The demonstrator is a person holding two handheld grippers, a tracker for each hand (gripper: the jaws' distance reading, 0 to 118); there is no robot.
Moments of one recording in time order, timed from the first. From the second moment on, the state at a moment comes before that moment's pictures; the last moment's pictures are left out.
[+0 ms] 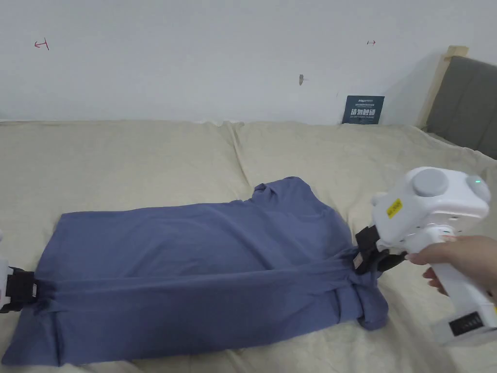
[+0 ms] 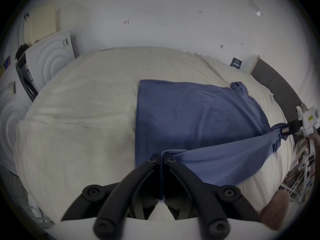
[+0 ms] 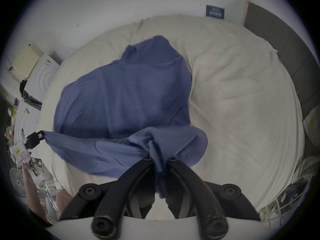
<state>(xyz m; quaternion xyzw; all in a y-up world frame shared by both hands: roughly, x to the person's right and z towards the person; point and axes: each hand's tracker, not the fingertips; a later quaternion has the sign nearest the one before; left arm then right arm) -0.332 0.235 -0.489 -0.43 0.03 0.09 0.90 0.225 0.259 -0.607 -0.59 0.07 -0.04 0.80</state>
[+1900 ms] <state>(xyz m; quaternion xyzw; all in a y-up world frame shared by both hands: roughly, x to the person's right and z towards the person) -0.334 0.179 -0.491 -0.53 0.04 -0.02 0.84 0.184 0.260 -0.403 -0.35 0.18 -0.12 0.91</state>
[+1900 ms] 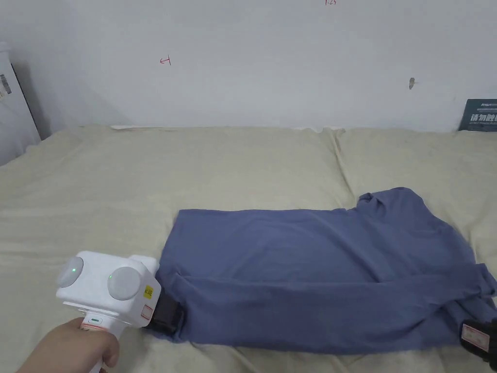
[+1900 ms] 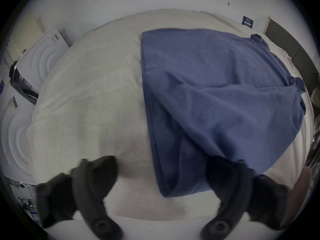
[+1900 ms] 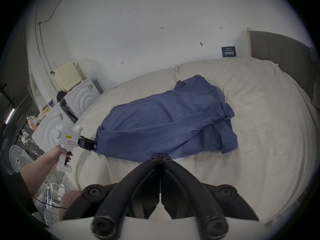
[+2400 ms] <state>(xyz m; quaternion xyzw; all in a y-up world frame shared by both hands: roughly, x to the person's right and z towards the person) -0.331 0.206 -0.465 -0.48 0.02 0.05 0.87 0.249 0.260 -0.514 -0.47 0.20 -0.16 0.85</state>
